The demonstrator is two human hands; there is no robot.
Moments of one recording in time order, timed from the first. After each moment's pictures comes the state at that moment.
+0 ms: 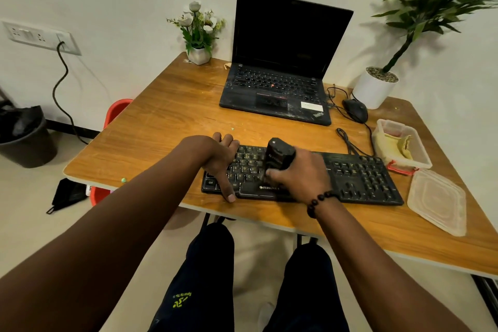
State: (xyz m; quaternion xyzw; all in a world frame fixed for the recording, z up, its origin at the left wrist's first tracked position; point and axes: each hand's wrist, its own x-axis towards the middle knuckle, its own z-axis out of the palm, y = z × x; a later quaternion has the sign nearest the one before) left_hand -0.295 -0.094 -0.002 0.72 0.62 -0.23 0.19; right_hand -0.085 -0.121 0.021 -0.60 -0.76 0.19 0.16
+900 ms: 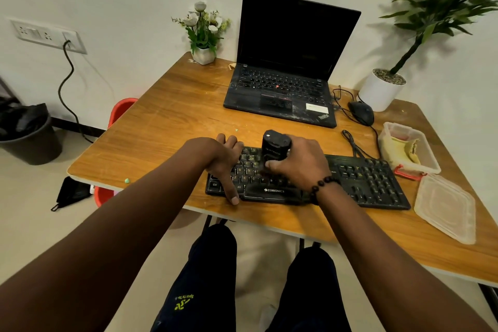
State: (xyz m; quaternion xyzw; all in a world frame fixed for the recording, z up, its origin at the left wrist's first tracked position) left_hand -0.294 -0.095 0.000 0.73 0.62 -0.23 0.19; right_hand -0.095 -0.097 0.027 -0.55 -0.80 0.18 0.15
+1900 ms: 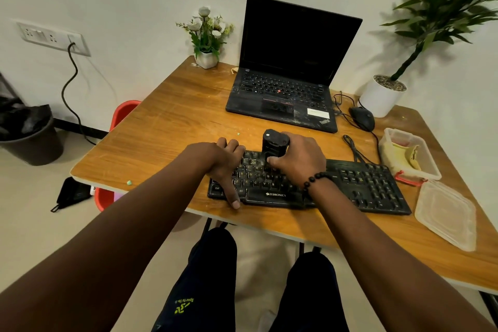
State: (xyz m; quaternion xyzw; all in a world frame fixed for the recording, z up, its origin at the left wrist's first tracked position) left_hand -0.296 -0.097 -0.004 0.73 0.62 -0.21 0.19; right_hand -0.106 -0.080 0.020 -0.56 -0.80 0.13 0.16
